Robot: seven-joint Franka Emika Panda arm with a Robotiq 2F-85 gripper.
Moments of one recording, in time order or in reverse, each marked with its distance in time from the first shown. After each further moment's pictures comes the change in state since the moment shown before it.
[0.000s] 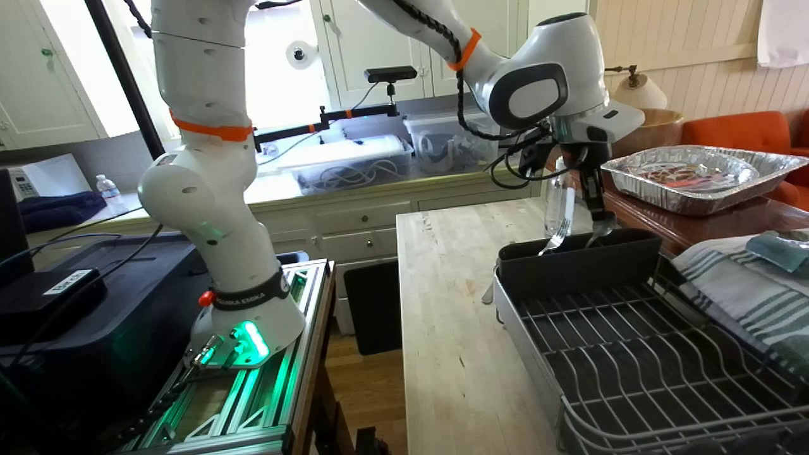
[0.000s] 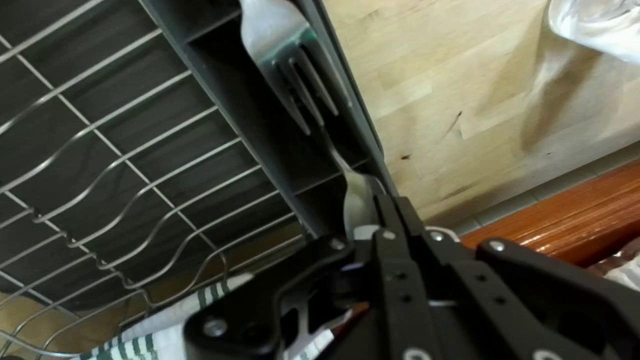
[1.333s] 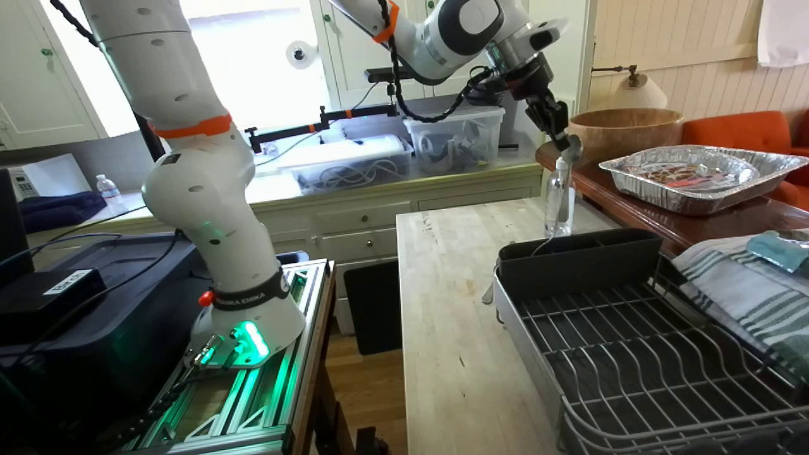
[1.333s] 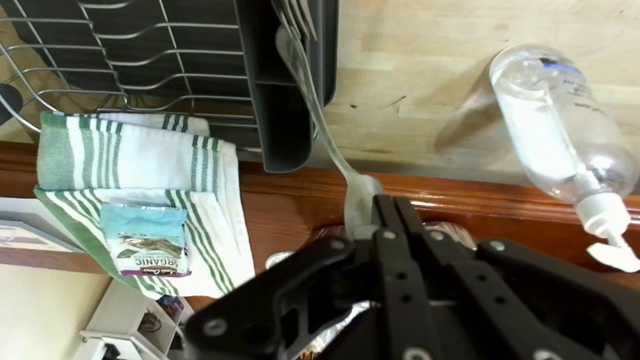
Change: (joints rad) arm 0.058 -0.349 0.092 -0.183 -0.471 -0.041 0.028
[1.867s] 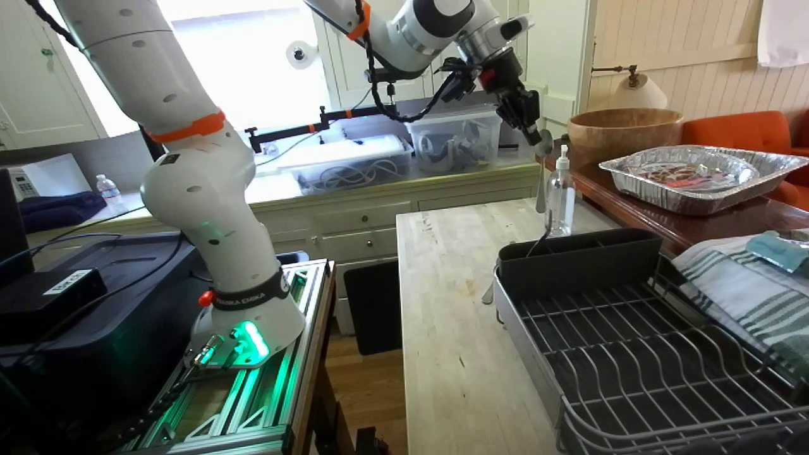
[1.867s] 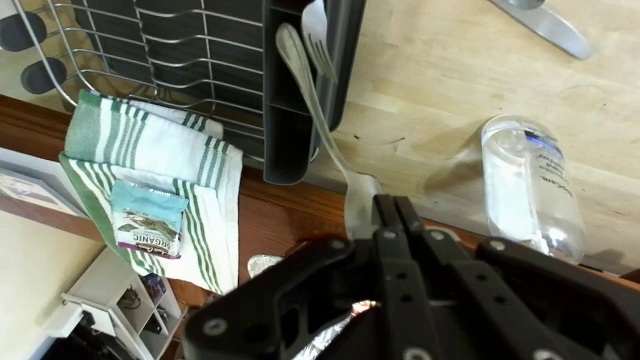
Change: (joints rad) arm -0.017 -0.110 0.100 -0.062 -0.106 -0.136 -0.027
